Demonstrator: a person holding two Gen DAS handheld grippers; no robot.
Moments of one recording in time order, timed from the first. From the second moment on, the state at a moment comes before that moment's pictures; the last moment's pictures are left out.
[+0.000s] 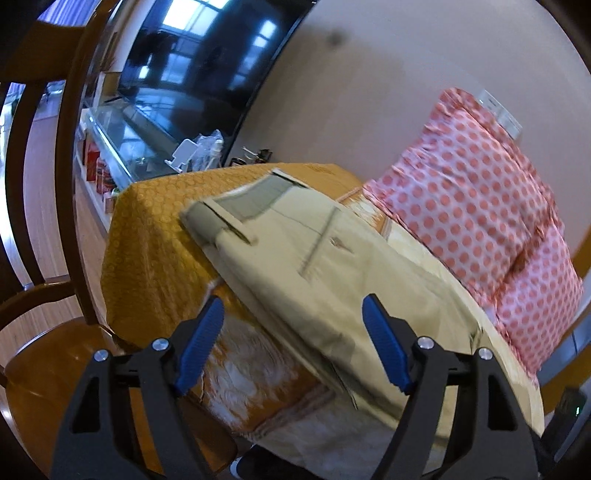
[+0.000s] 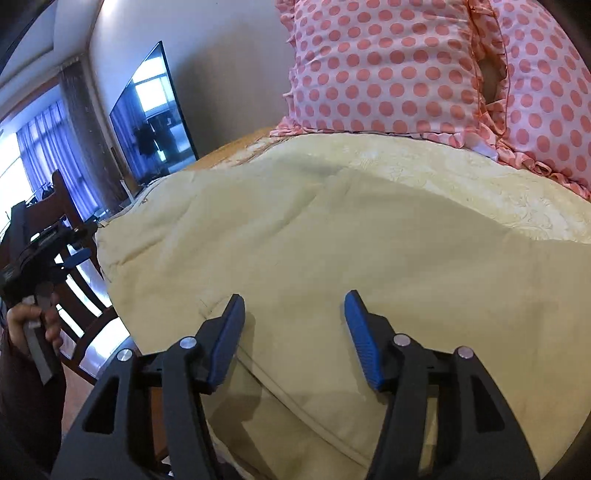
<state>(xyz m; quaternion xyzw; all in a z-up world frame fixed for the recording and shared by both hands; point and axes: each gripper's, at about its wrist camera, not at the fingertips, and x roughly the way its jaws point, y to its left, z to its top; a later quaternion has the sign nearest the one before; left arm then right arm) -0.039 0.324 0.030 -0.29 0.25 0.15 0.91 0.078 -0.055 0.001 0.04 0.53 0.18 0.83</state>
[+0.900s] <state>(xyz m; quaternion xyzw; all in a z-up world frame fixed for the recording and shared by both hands) -0.002 0.358 0.024 -0.40 0.23 0.14 0.88 0.075 -0.042 0.002 0.04 0.51 0.20 0.83</state>
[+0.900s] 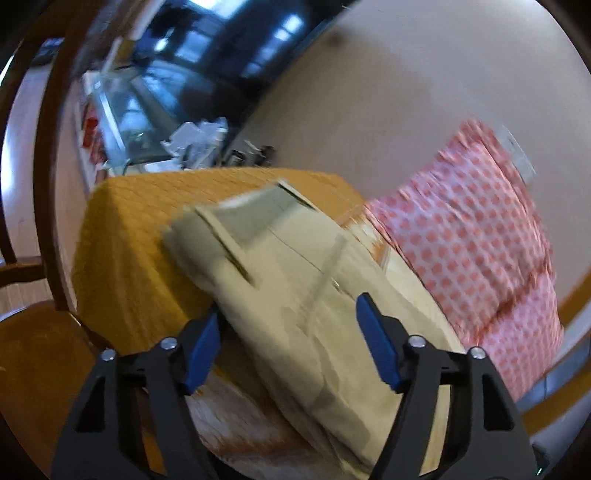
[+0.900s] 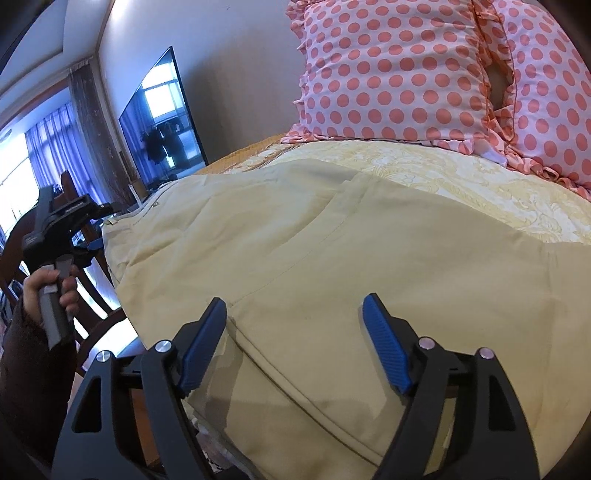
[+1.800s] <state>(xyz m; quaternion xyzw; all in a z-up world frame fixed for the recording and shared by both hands) 0.040 -0.050 0.097 -0.06 0.30 -0.32 0.90 0.006 -0.224 0.083 0.14 0.41 -0.03 0.90</state>
